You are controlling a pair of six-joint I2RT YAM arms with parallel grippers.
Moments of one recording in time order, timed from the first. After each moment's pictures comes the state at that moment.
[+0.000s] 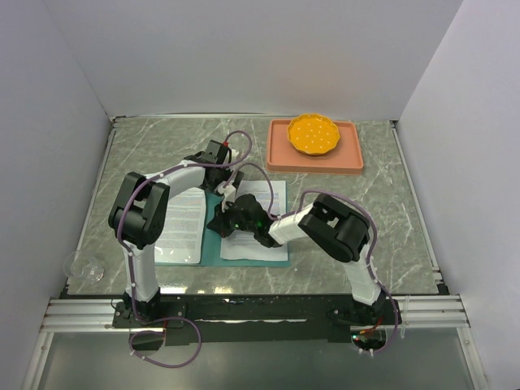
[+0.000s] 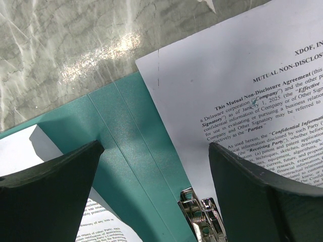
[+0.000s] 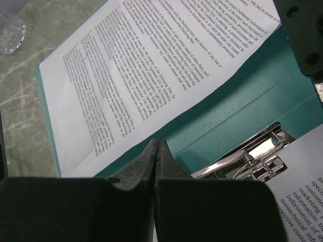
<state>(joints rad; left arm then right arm) -0.43 1.97 1.34 -0.43 0.00 -0.01 0.94 2.07 1.01 0.70 -0.23 0.36</state>
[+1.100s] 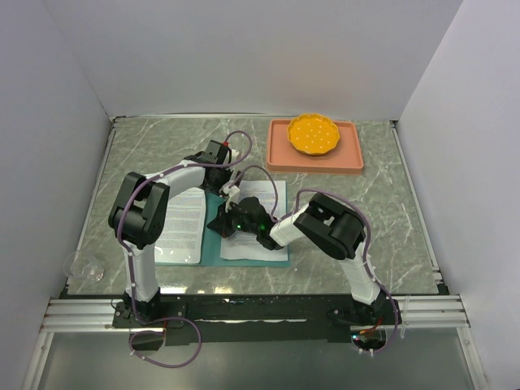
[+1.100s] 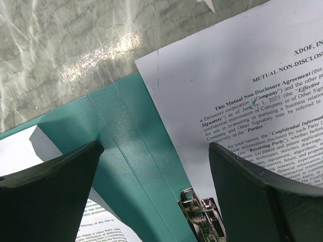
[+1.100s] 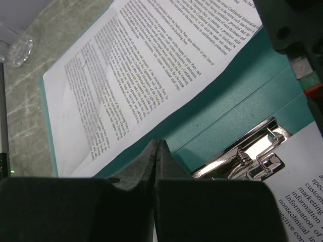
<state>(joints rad) -0.43 1.97 1.34 -0.43 0.00 -0.01 0.93 2.12 0.98 0.83 -0.23 0.42</state>
